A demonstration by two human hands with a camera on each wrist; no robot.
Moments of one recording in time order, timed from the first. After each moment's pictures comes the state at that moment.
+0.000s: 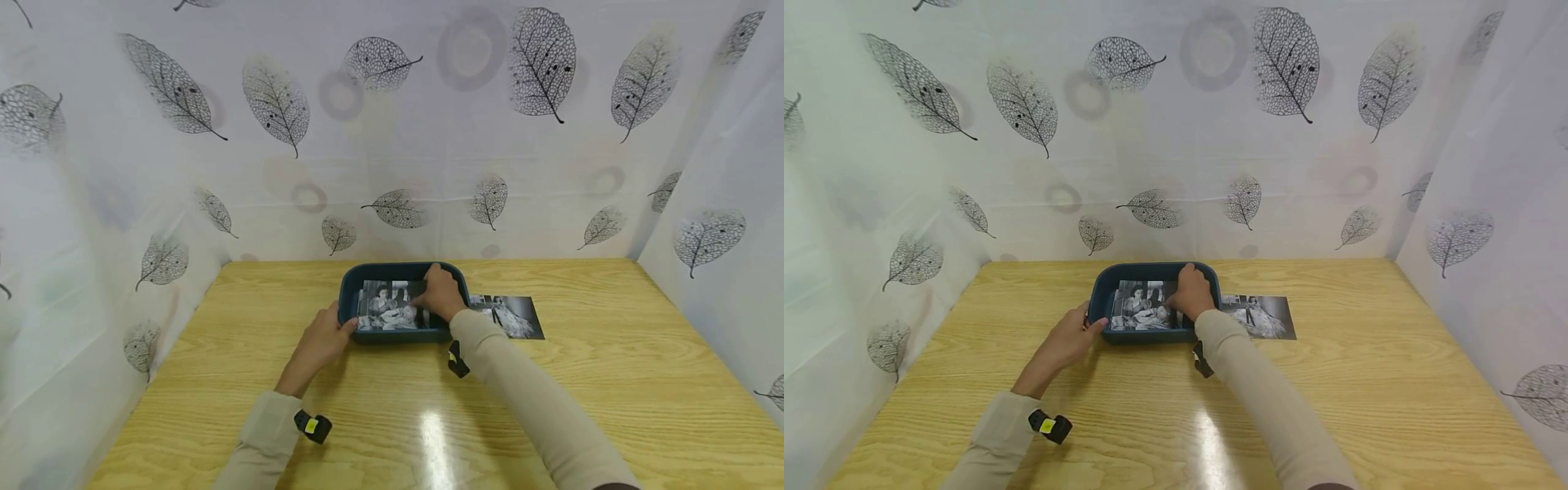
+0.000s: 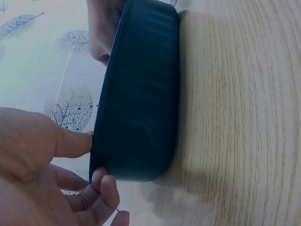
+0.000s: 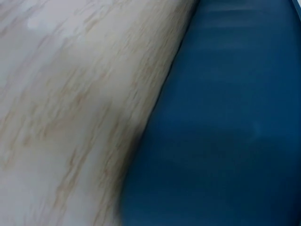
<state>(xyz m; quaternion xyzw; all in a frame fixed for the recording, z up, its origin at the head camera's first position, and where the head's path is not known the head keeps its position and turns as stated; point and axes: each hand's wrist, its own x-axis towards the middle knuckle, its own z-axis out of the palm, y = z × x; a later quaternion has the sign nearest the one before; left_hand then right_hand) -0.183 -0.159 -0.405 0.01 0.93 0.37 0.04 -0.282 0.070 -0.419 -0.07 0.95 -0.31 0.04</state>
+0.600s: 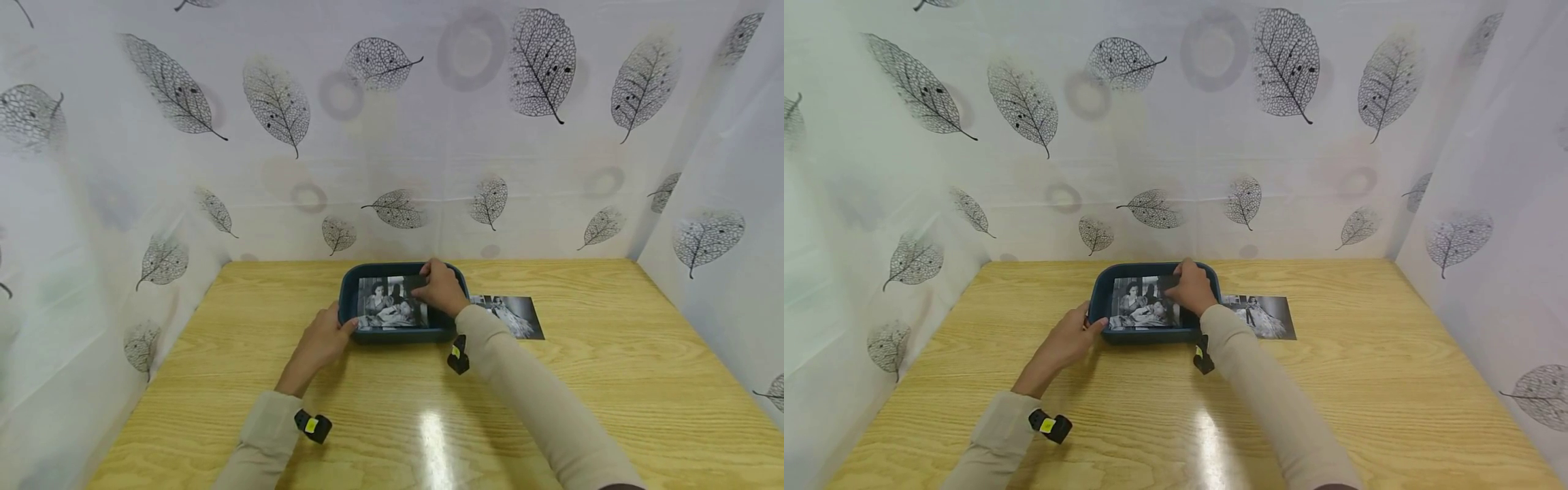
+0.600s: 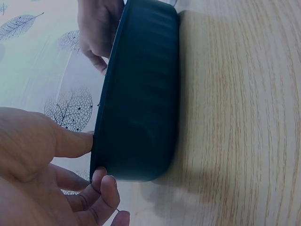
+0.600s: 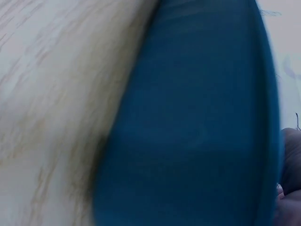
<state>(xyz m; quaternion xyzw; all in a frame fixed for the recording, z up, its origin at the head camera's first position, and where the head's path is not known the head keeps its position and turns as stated) -0.181 -0.160 -0.403 0.02 0.93 0.36 0.04 -0.290 0.078 -0.418 -0.09 0.91 -0.40 0.03</state>
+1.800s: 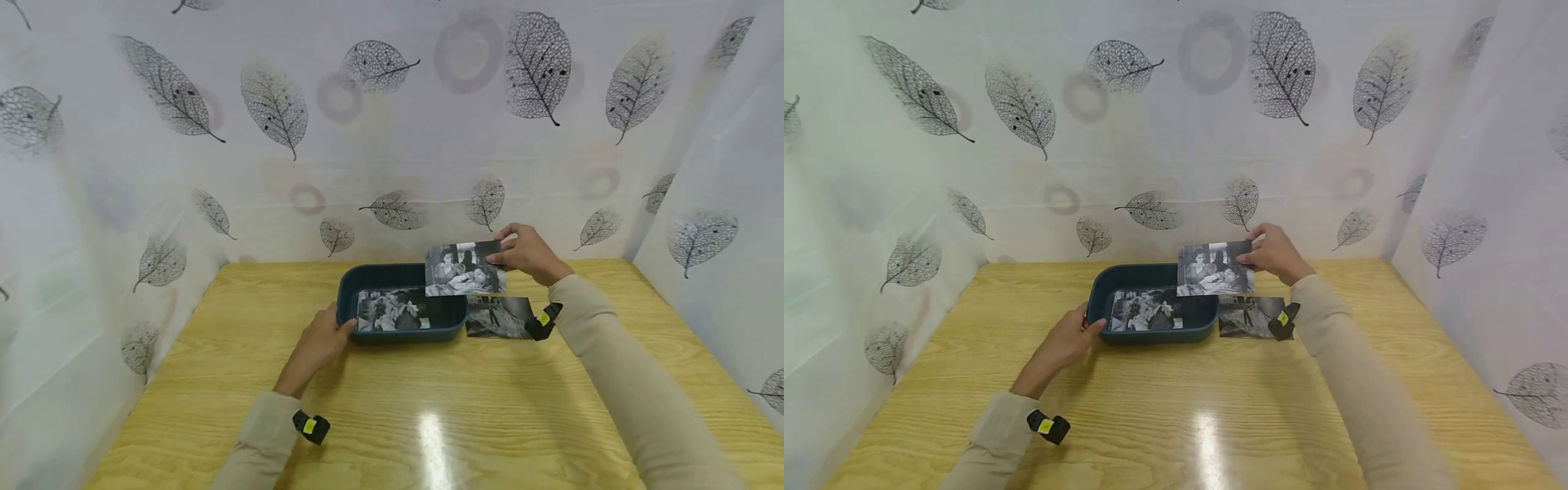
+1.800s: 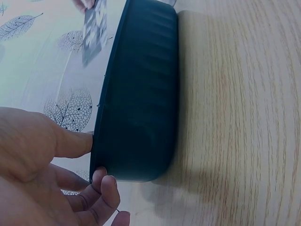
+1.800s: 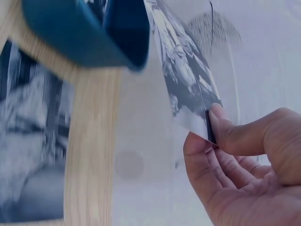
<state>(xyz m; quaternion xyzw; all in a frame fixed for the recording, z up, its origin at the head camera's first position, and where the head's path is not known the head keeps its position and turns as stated) -0.181 -0.159 -0.402 0.01 0.94 0.35 0.06 -0.295 0.213 -0.334 -0.06 0.87 -0.48 0.10</state>
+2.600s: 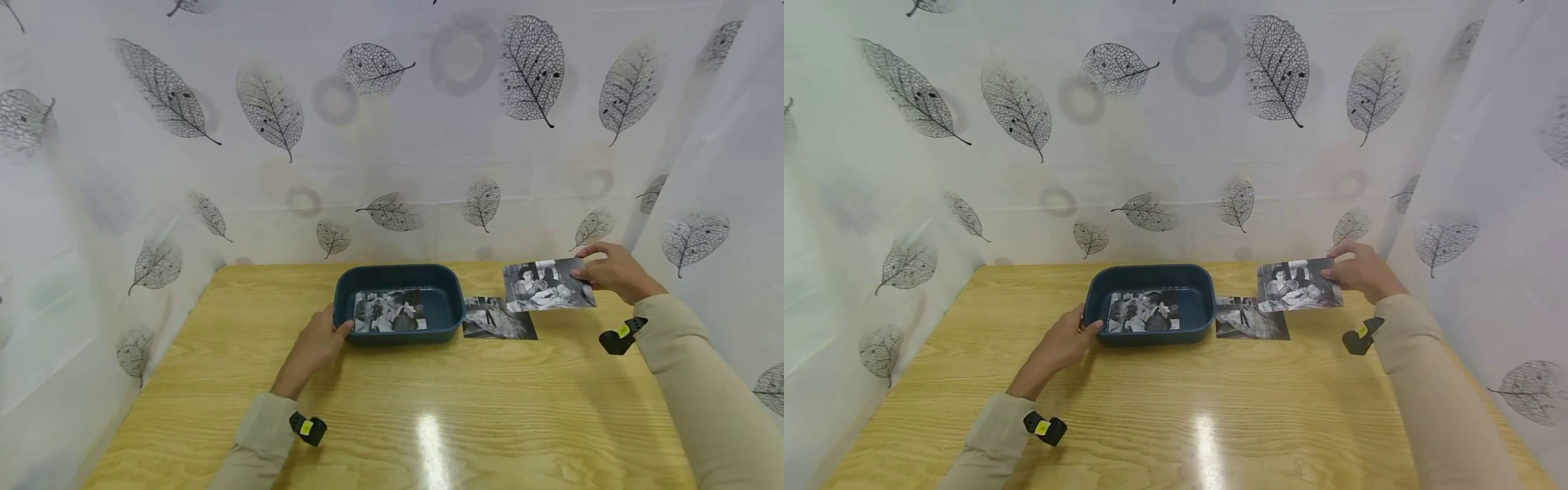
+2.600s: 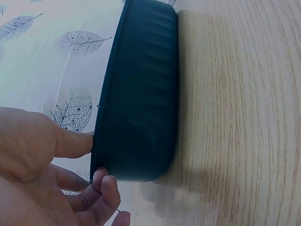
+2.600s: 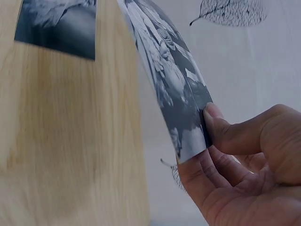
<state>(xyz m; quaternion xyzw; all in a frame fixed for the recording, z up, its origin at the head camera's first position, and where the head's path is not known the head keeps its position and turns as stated) -0.180 -0.159 -0.402 0.00 0.94 0.35 0.07 -0.271 0.356 -0.350 -0.01 0.90 -0.43 0.09</state>
